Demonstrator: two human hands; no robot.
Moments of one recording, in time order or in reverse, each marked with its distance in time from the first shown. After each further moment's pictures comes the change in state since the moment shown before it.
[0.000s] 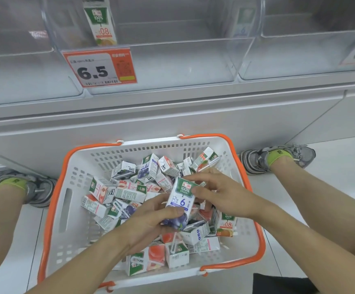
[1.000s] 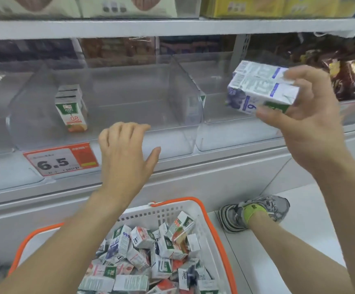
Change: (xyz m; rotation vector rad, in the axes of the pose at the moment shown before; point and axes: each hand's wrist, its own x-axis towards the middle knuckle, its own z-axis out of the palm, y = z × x) left_hand 0.075 0.213 0.062 1.490 1.025 1.213; right_hand -0.037 -0.102 -0.227 0.253 0.778 -0.814
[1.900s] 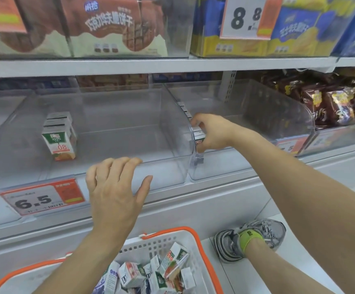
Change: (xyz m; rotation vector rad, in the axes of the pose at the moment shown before) left_hand -0.003 -0.002 0.021 0.044 0.215 0.036; right_hand 0.123 0.079 0.057 -1.039 -0.595 0.307
